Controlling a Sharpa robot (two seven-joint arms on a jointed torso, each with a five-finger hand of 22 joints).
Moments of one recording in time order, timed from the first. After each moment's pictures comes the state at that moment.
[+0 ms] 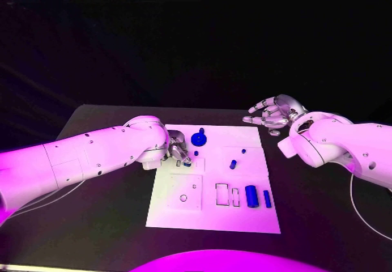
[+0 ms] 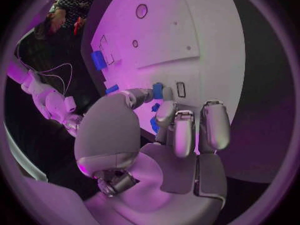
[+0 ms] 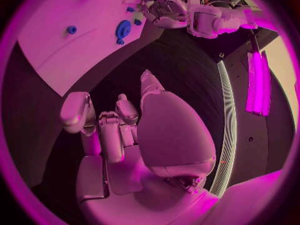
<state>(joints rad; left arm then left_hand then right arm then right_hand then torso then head) 1.22 -0.61 -0.07 1.35 -1.08 0.19 -0.56 1.15 -0.26 0.72 0.25 0.38 0.89 0.05 0.79 0.68 1.35 -0.03 1.25 1.05 1.47 -0.08 1.56 1.31 0.08 1.37 0.03 1.44 1.23 1.34 -0.88 -0.17 1.57 -0.70 -0.56 -0.16 1.42 -0.13 -0.01 0.29 0.20 0.73 0.18 0.36 0.35 1.20 0.10 1.26 1.12 1.46 0.02 1.53 1.31 0.09 1.33 0.12 1.12 1.22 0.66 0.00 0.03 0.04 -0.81</state>
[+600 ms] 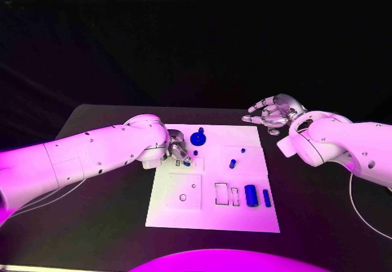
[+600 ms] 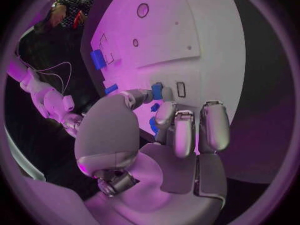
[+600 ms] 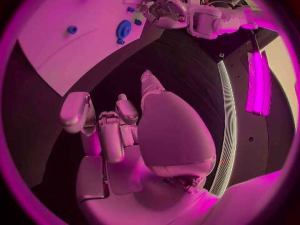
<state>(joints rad) 1.22 -0.60 -0.06 1.34 -1.06 0.20 -0.58 1.11 -0.23 0.73 0.25 0.44 0.89 0.05 0.80 0.70 1.37 -0.04 1.27 1.07 1.47 -0.08 1.56 1.31 0.08 1.38 0.02 1.44 1.24 1.34 -0.89 -0.17 1.57 -0.70 -0.56 -0.16 1.41 -0.13 -0.01 0.29 0.20 0.73 0.18 0.36 0.35 1.20 0.10 1.26 1.12 1.46 0.02 1.53 1.31 0.09 1.33 0.12 1.12 1.22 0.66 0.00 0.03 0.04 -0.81</state>
